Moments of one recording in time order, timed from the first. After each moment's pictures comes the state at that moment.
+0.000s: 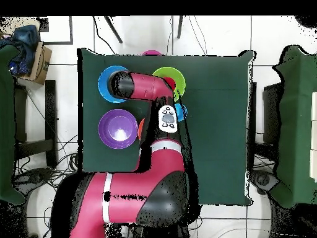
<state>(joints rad) -0.05 -0.14 0.03 0.99 0.12 0.46 1.61</state>
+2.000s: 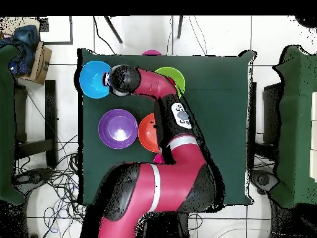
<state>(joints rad) -0.23 -0.16 0.38 1.05 0.03 0.66 1.61</state>
